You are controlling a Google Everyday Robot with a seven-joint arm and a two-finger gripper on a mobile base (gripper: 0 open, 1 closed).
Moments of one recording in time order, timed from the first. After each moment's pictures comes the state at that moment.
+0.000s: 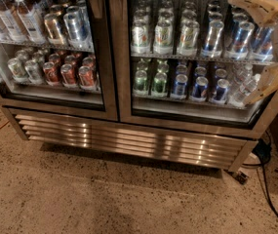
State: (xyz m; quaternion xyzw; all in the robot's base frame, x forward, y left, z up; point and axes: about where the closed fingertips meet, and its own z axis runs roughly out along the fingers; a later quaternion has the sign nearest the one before) arm 0.492 -0.194 1.009 -0.76 0.46 -0.16 0.42
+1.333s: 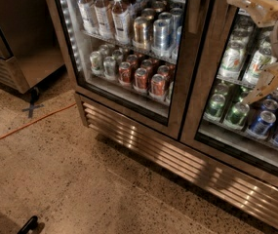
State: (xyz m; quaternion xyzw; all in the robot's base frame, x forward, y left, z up) arm 0.492 -0.194 1.009 -0.76 0.46 -0.16 0.42
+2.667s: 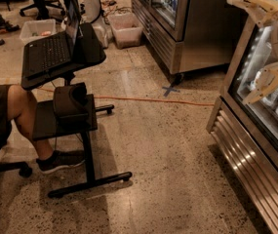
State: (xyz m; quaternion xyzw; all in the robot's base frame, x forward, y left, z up) arm 0.492 -0.194 1.009 -0.76 0.46 -0.16 0.42
